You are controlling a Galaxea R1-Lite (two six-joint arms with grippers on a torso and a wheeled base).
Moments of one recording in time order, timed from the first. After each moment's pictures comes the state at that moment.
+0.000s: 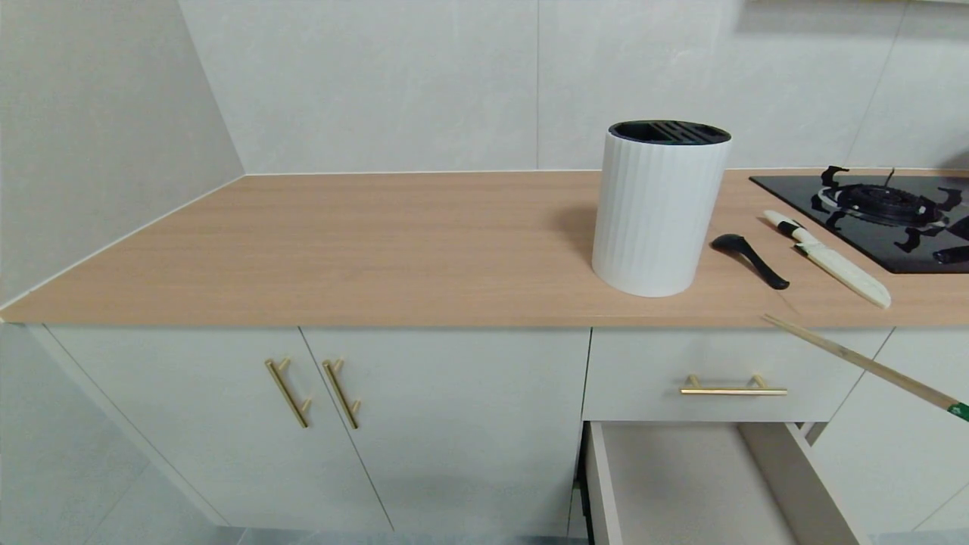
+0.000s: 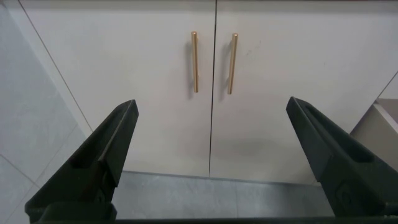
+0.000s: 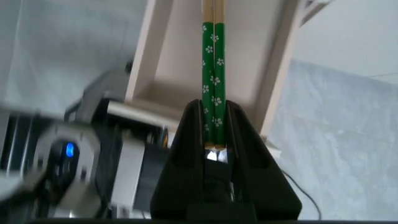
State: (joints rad) left arm 0.00 0.00 0.00 0.00 0.05 -0.01; right arm 0.16 1.06 -1.23 1.04 0.09 -0.05
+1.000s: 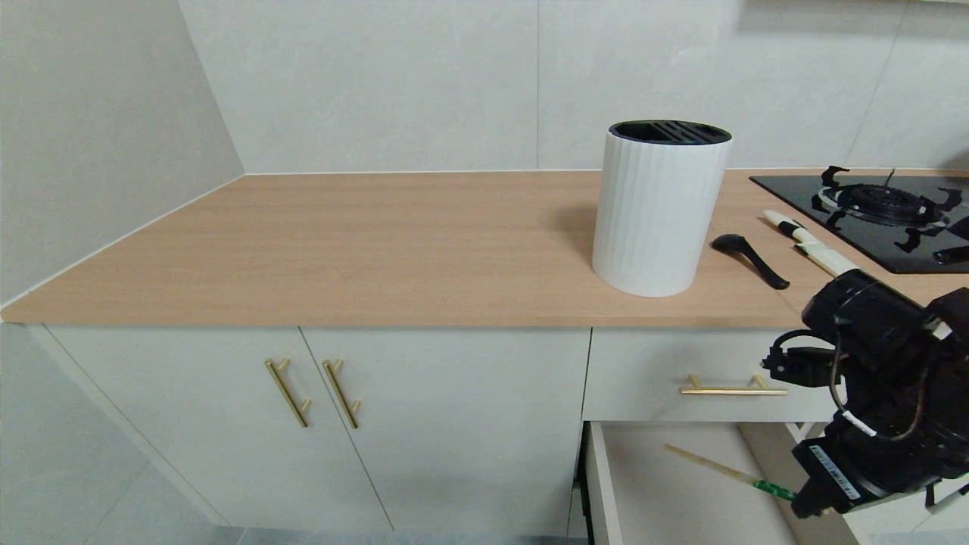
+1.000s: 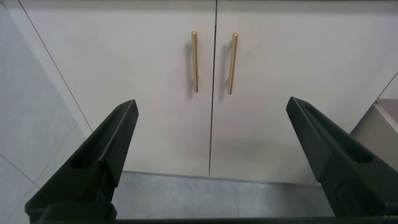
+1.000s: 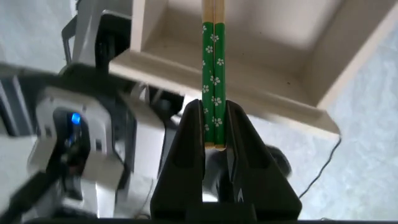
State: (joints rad) left arm 0.00 0.00 0.00 0.00 0.05 -0.01; right arm 0.37 1.63 -1.07 0.80 0.09 0.17
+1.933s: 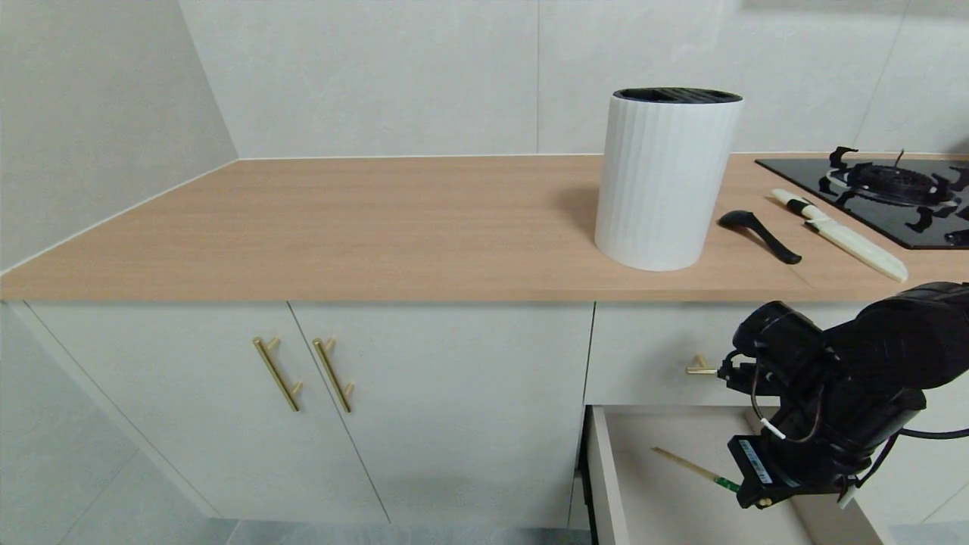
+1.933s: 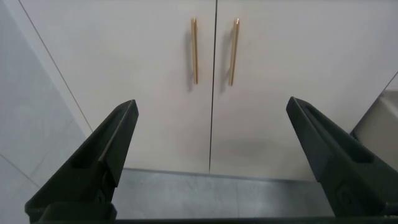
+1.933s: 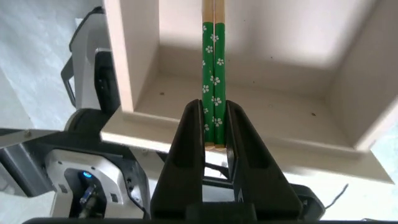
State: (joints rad) left arm 0.00 0.00 0.00 0.00 0.05 -0.01; right arm 0.38 1.82 -1.03 0.59 0.07 0.31
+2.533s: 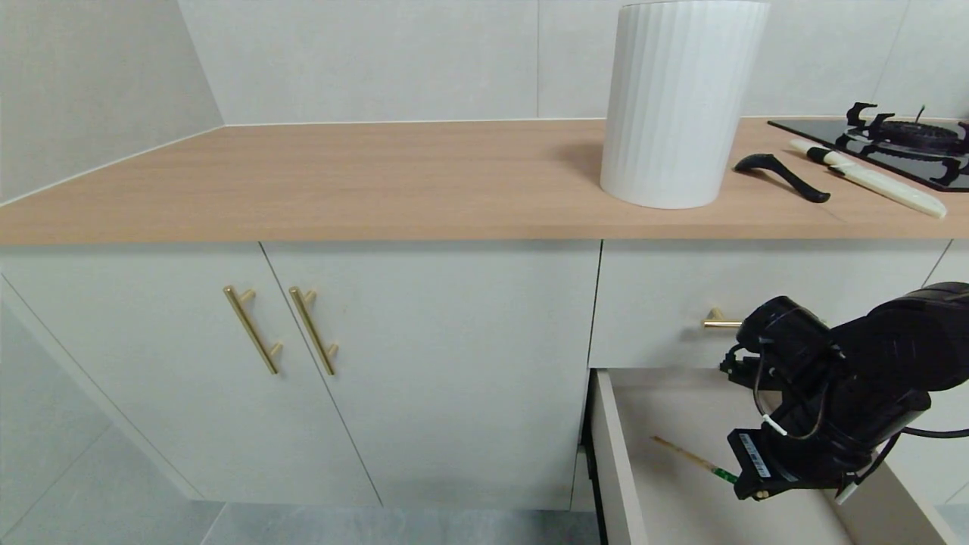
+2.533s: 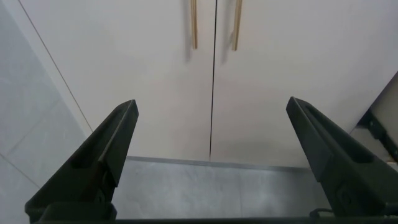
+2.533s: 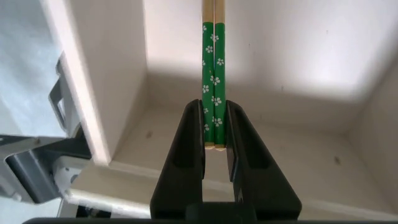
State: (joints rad) left arm 0.00 0.00 0.00 0.00 0.05 -0.01; right arm 0.38 1.80 -1.02 0.55 0.07 0.33
